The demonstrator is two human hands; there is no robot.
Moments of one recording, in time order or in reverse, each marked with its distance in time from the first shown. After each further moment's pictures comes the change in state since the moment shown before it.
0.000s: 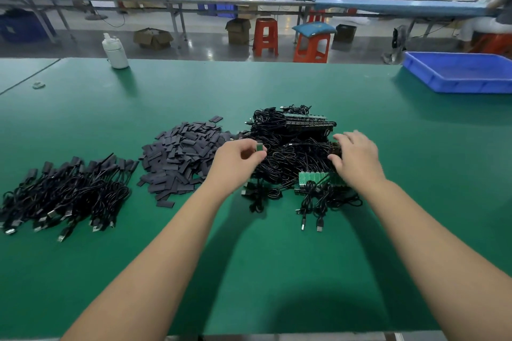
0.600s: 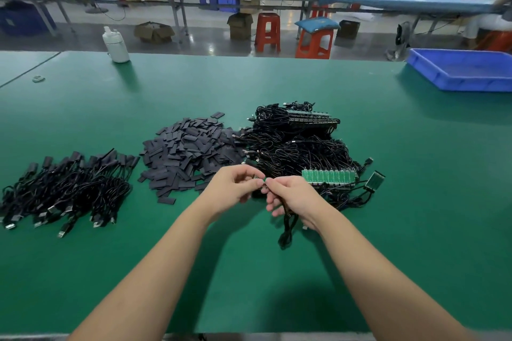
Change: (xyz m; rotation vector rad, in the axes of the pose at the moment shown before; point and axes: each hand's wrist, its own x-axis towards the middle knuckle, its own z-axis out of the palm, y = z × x) left_hand -0.024 -0.054 0.007 -0.392 -0.277 -0.124; right_hand -0.055 -0.113 0.045 1.372 -0.619 0.175
